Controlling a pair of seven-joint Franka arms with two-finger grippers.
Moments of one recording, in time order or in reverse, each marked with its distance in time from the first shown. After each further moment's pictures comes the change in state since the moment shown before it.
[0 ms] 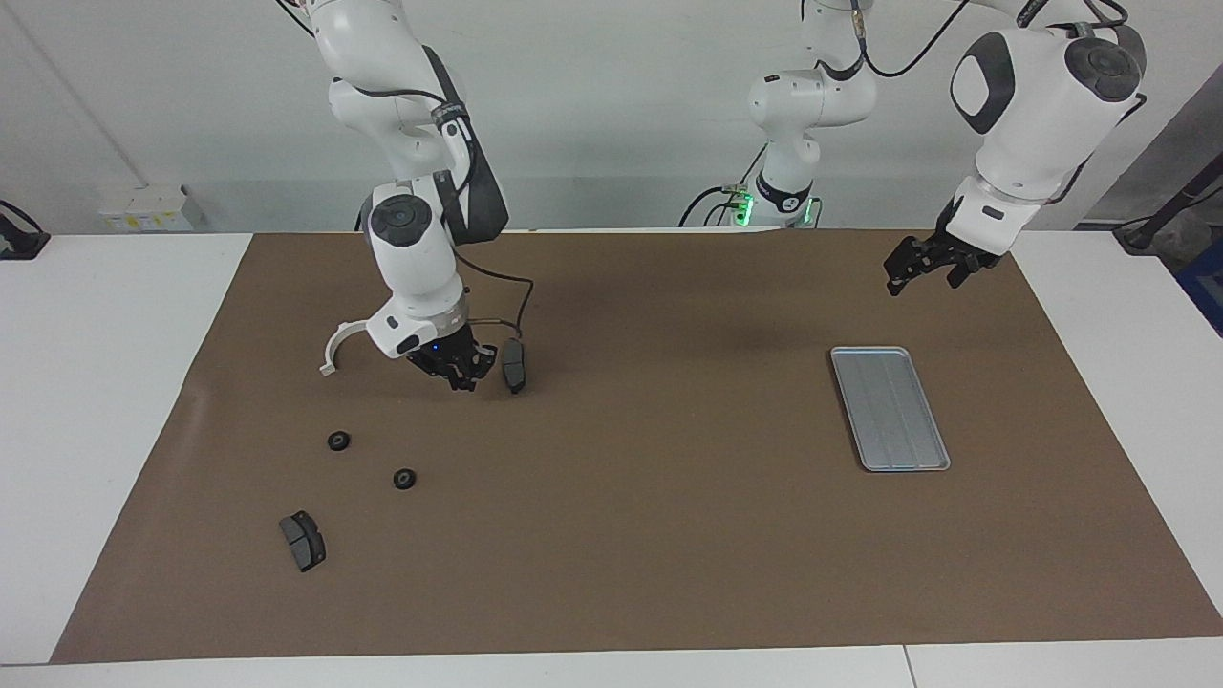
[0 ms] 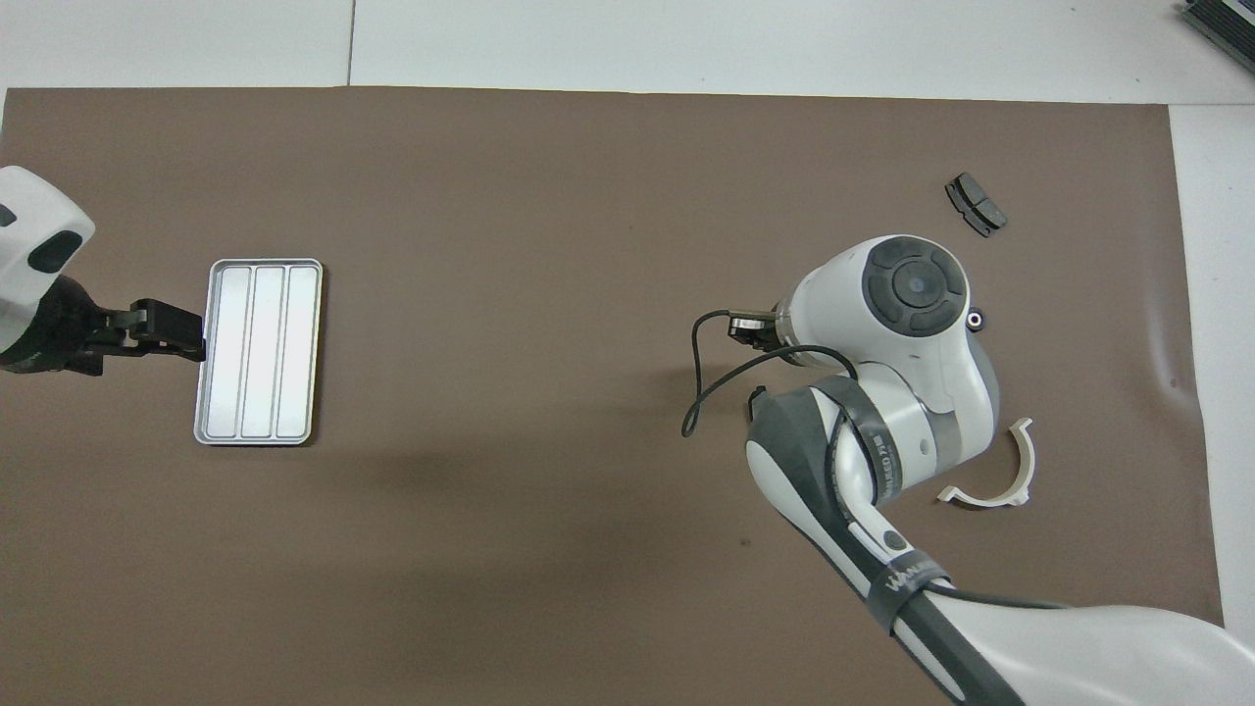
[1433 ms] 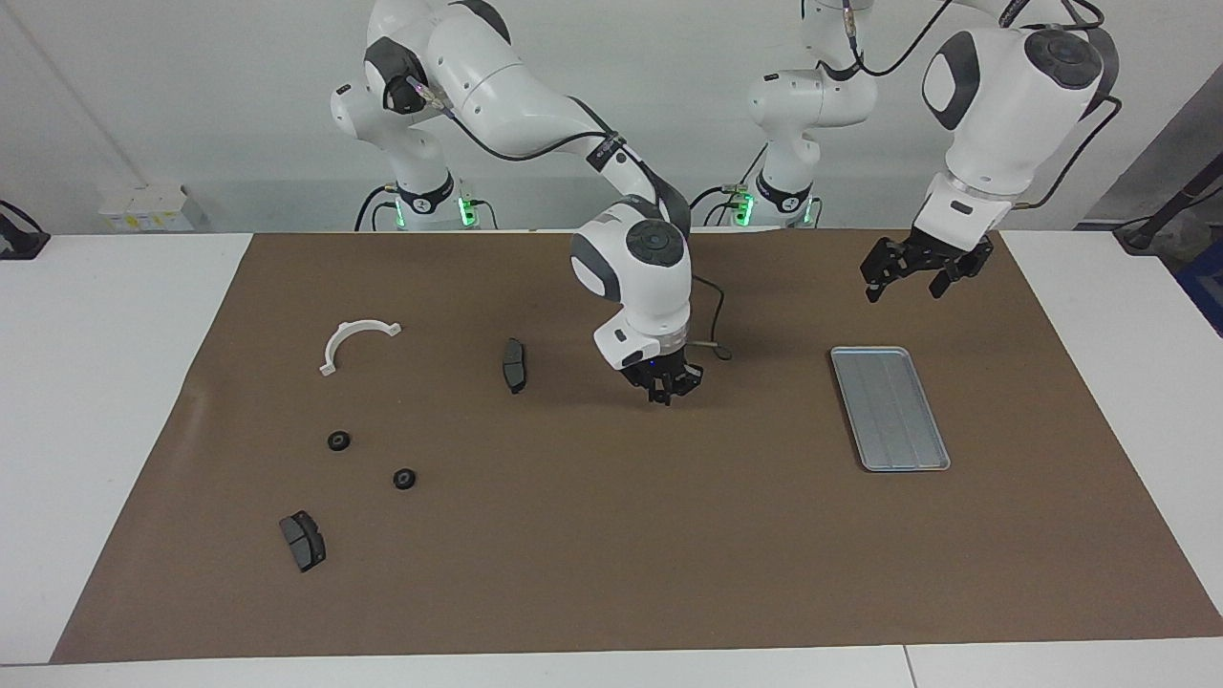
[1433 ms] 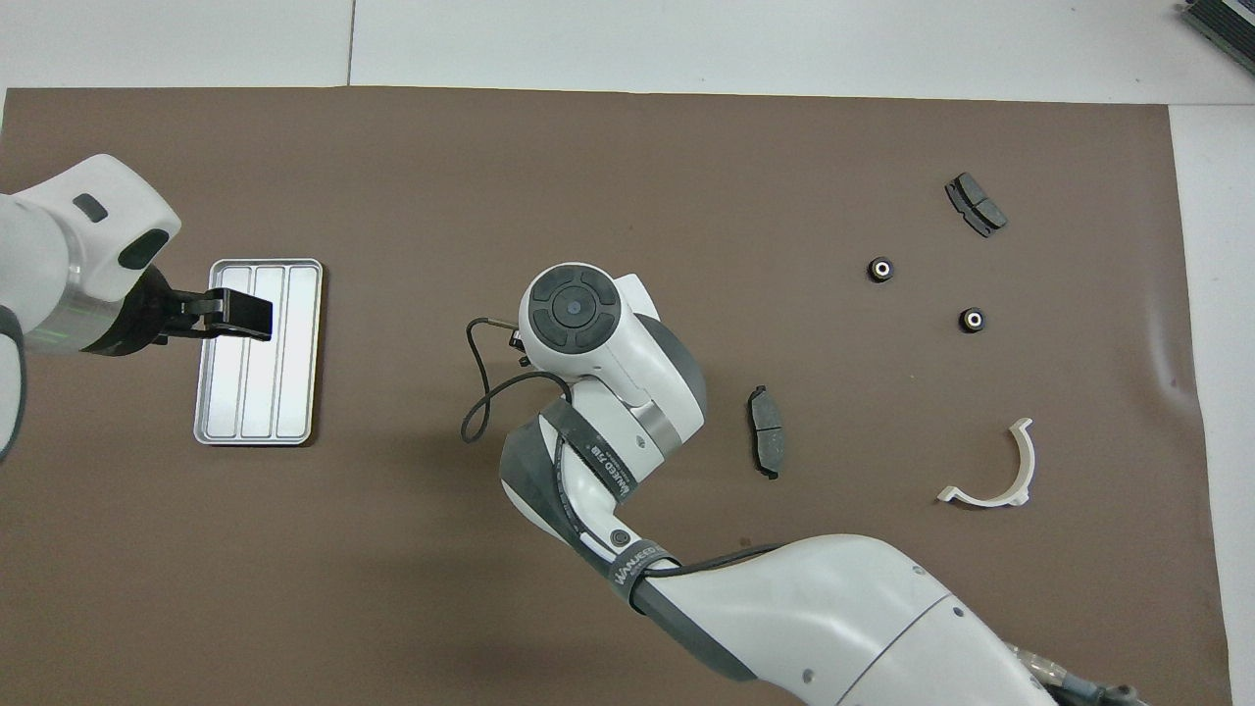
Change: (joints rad) left arm -0.101 -0.003 -0.028 -0.021 0.000 0.122 -0.008; right arm 0.306 0.402 -0.001 0.458 -0.027 -0.076 0.427
